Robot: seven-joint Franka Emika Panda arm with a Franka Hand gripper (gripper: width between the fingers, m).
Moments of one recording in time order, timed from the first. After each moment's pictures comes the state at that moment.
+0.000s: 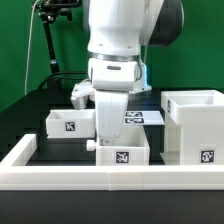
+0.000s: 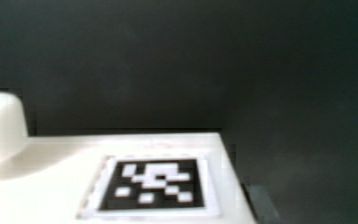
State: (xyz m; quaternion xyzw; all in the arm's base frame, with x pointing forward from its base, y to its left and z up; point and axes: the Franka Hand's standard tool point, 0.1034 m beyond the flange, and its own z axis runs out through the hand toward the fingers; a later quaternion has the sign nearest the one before) arm 0.536 -0.052 0.024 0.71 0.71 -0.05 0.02
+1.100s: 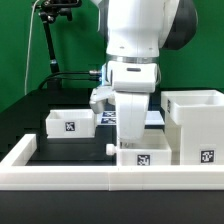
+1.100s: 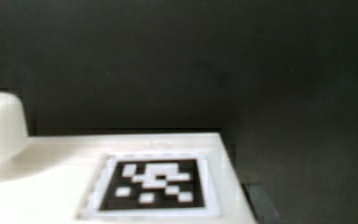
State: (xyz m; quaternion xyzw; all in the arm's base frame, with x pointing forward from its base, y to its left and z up) arm 0.544 -0.020 0.017 0.71 0.70 -0.03 0.02
